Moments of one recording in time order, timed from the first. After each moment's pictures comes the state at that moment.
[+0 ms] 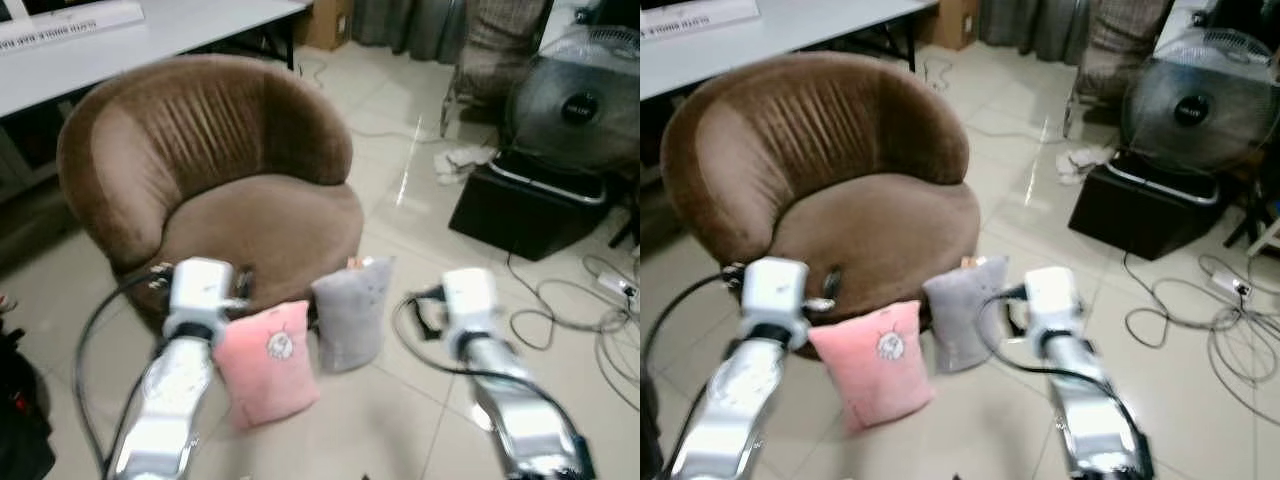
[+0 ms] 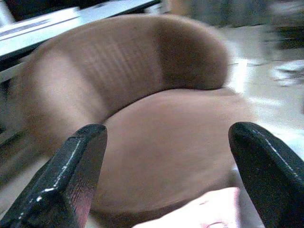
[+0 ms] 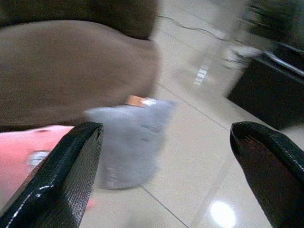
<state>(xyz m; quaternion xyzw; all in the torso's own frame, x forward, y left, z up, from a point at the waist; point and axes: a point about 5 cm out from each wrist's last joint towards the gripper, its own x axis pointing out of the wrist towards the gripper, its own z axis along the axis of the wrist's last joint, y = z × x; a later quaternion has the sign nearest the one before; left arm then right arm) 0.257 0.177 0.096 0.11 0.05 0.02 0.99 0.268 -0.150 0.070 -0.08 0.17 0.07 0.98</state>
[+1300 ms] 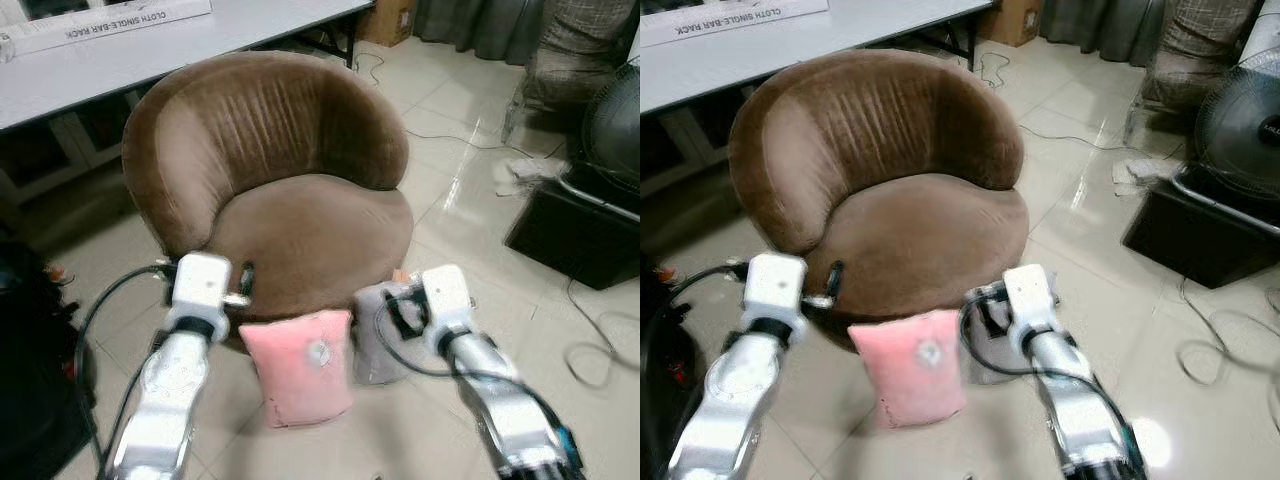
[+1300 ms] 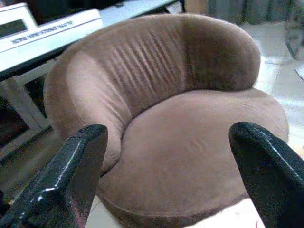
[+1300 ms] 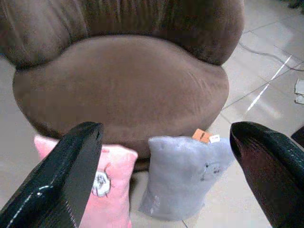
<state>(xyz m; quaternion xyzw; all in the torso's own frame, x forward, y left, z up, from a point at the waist) 0.264 0.164 0.106 0.12 0.03 -0.04 0.99 0.268 -0.141 0.062 -0.08 0.16 0.12 0.98</state>
